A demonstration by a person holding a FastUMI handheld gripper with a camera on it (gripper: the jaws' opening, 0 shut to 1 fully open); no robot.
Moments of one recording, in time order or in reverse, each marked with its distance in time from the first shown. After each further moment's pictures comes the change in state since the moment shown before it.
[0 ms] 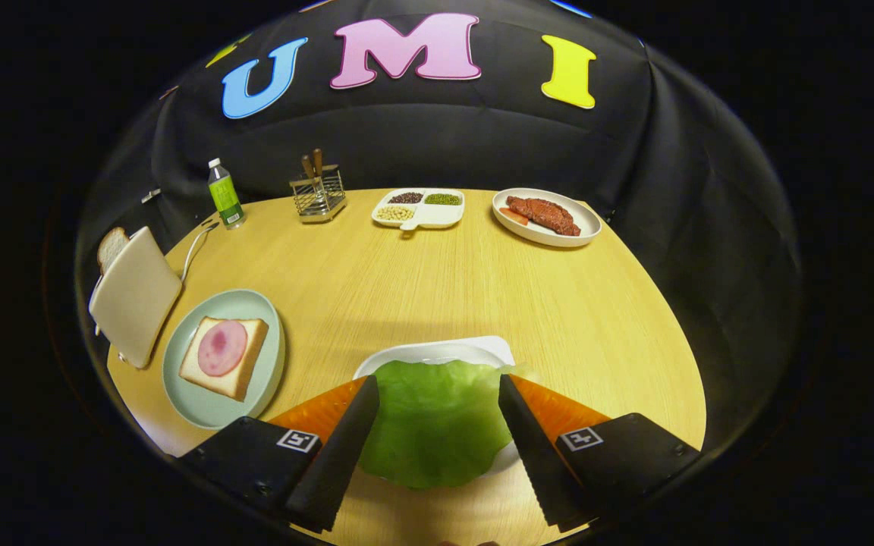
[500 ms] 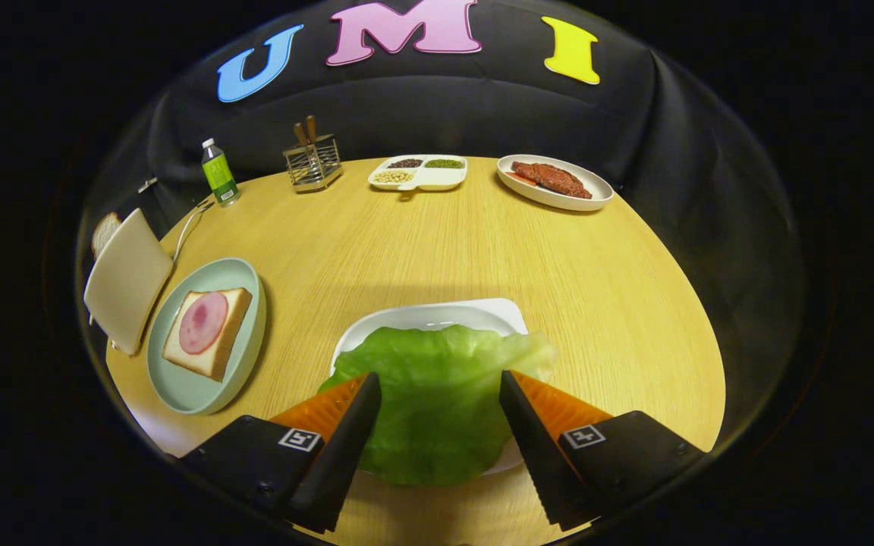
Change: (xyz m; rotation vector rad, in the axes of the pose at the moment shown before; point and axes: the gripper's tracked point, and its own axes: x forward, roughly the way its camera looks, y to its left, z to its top) arm 0.017 0.001 -0.029 -0.002 0.071 0.017
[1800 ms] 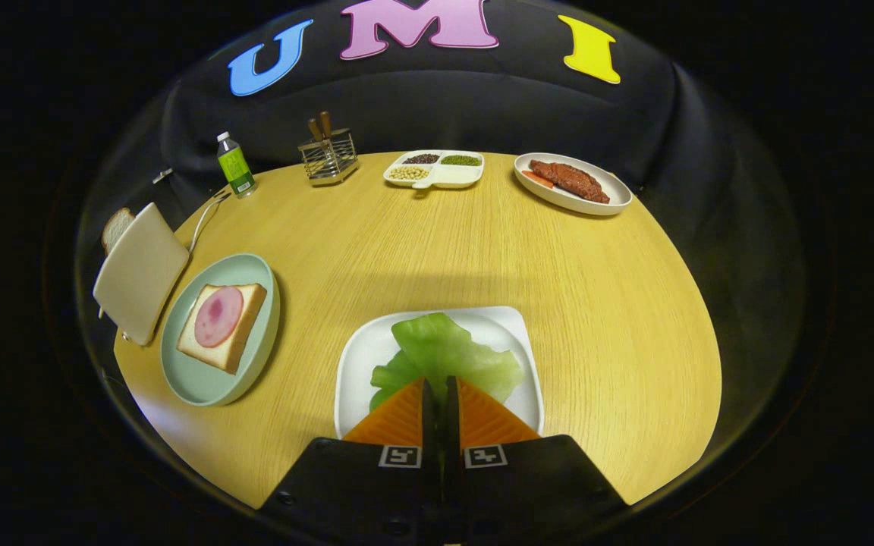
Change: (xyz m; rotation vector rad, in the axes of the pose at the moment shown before) arm -0.009 0.001 0.017 -0.012 0.043 0.061
